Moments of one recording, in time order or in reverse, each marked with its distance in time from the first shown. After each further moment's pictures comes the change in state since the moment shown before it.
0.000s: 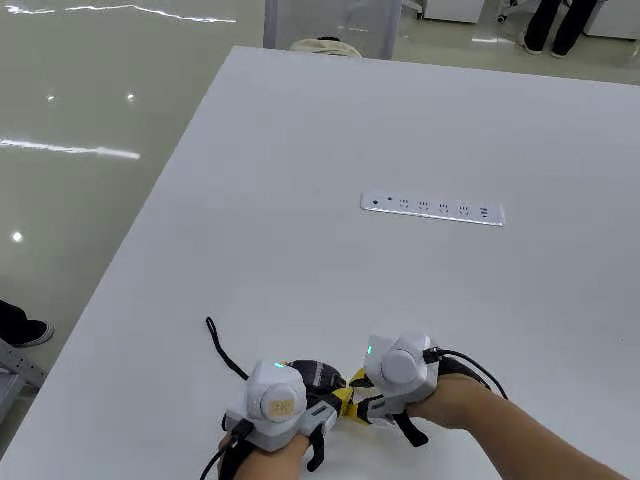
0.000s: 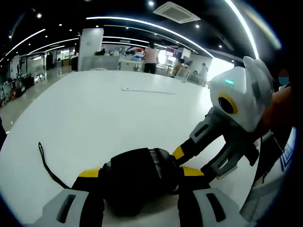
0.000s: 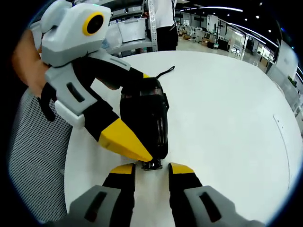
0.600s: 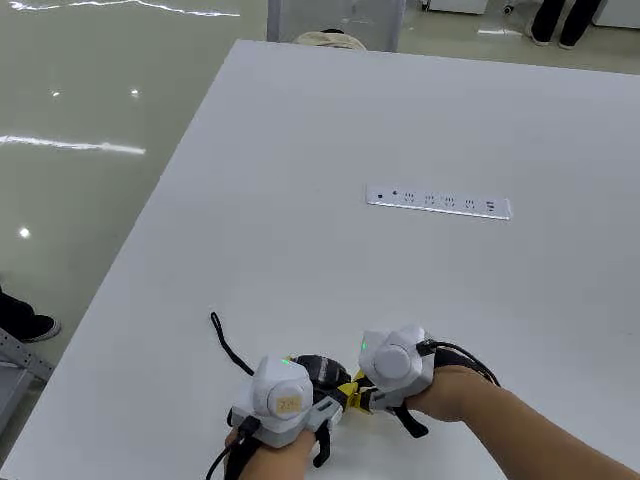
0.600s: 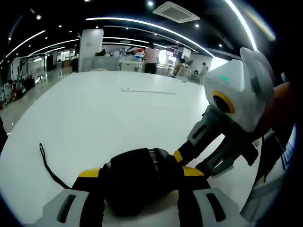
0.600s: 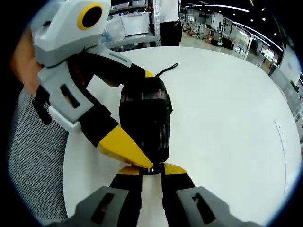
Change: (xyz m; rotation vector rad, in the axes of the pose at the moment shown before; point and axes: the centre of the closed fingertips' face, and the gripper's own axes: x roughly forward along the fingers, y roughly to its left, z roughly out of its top) left arm 0.000 0.000 0.001 0.011 -0.002 0.012; right arm 0.007 -0.002 0.002 -0.036 0.062 -0.001
